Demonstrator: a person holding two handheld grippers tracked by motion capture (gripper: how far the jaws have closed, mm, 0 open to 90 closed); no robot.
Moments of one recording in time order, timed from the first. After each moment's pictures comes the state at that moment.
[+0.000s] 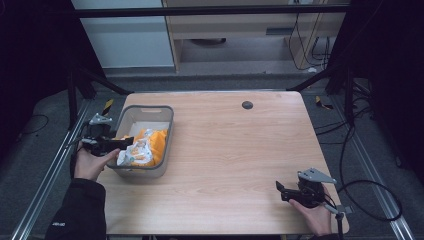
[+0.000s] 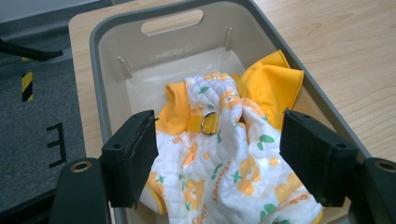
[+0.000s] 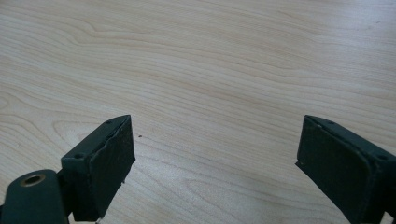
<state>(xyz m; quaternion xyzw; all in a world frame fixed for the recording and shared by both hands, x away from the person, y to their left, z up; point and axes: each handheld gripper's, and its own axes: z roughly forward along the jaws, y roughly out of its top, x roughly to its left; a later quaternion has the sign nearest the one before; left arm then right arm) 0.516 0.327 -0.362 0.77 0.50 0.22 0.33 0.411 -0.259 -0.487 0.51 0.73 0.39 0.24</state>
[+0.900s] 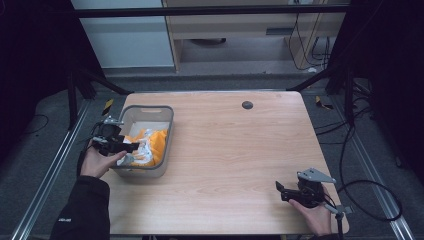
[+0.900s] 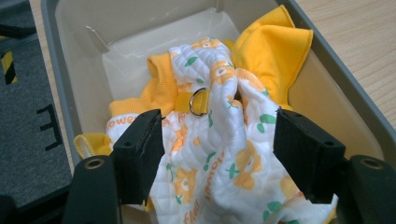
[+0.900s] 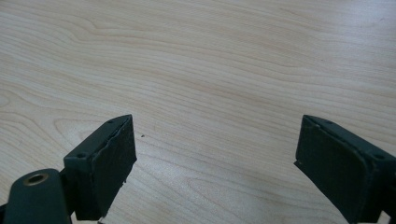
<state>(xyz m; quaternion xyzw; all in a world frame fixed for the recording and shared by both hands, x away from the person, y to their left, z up) 0.533 0.315 -0.381 0.81 0.49 0.18 0.28 0.411 -0.258 -0.487 0.51 0.73 0.39 0.24</state>
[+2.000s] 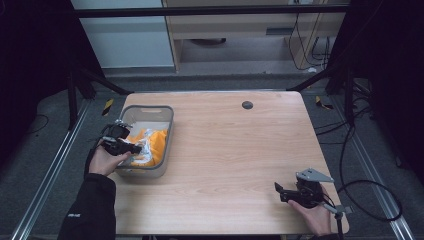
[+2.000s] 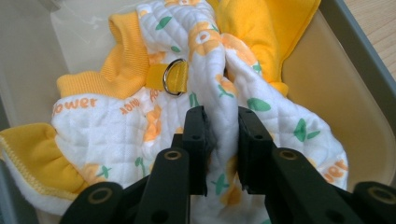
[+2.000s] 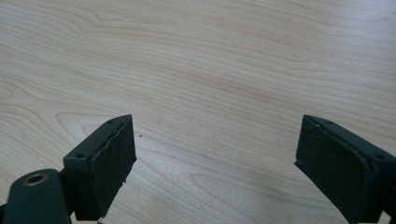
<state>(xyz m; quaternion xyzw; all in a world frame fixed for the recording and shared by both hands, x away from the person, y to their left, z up) 0.548 0.306 -0.402 0.83 0.50 0.11 0.24 0.412 -0.256 -0.489 0.50 0.74 0.38 0.23</state>
